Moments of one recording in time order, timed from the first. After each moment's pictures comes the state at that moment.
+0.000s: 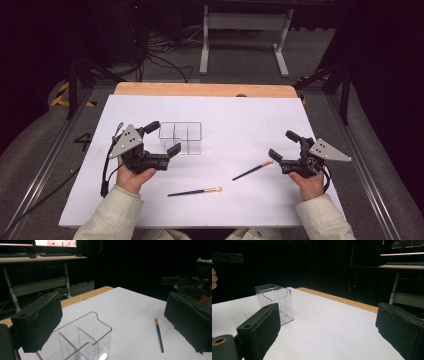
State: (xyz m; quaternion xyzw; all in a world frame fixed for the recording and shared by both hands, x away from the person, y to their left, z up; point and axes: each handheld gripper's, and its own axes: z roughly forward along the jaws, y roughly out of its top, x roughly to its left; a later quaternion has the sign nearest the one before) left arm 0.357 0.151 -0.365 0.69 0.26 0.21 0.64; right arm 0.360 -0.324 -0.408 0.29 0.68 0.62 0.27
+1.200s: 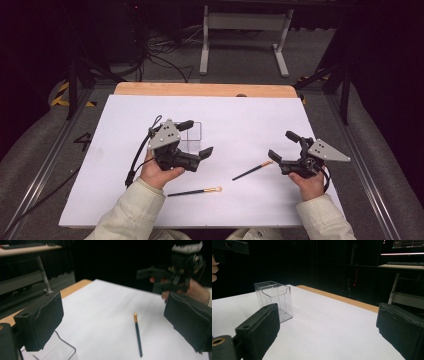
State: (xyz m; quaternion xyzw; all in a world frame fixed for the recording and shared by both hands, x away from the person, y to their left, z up) left arm 0.362 0.082 -0.344 0.76 0.20 0.17 0.59; right arm 0.360 -0.324 -0.408 0.28 0.68 0.61 0.28
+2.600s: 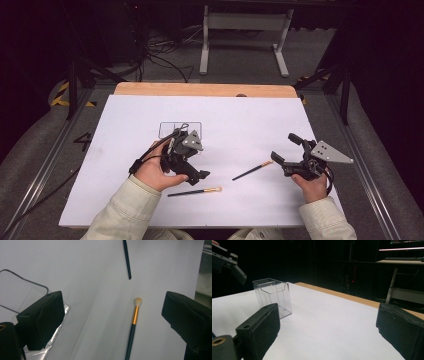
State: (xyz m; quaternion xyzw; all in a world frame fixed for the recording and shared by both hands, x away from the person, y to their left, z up) left arm 0.369 0.059 -0.346 0.93 0.15 0.08 0.31; right arm 0.355 -0.331 -0.411 0.30 0.68 0.61 0.27
